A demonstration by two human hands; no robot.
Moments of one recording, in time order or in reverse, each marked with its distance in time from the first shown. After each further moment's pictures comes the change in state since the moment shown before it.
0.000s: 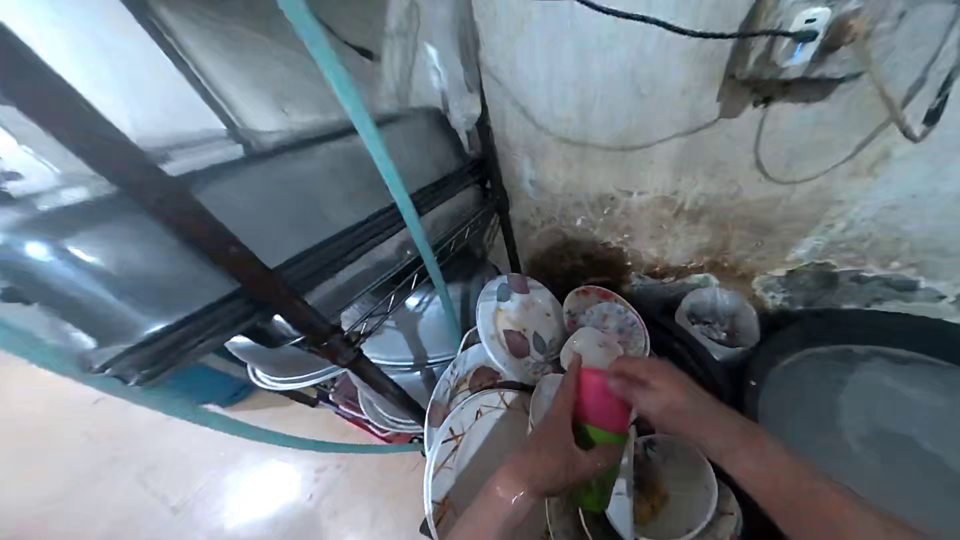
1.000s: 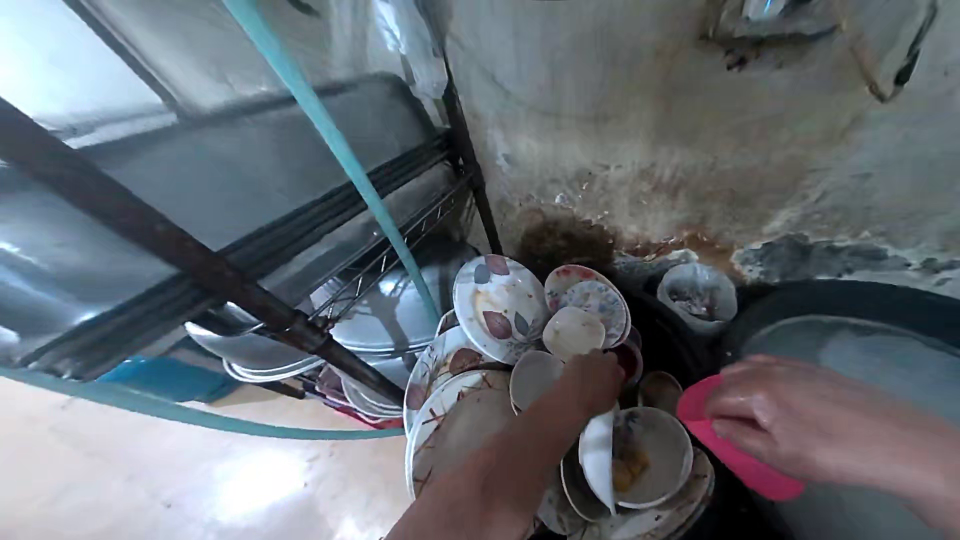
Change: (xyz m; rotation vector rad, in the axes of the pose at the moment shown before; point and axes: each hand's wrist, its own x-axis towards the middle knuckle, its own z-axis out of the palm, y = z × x) left_hand 0.097 0.015 0.056 1.023 -0.384 0.026; right_hand -0.097 0.003 -0.081 -0.671 -0.201 -0.177
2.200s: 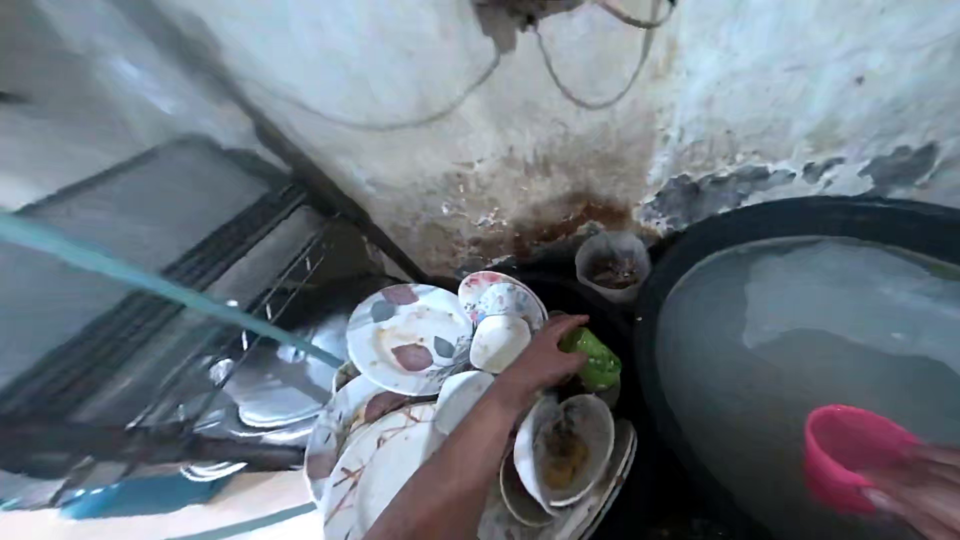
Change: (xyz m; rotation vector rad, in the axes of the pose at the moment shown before) left_hand 0.051 0.032 -0.002 -0.750 0.173 0.090; right_hand -0.243 0.040 0.096 0.163 0.228 0.453
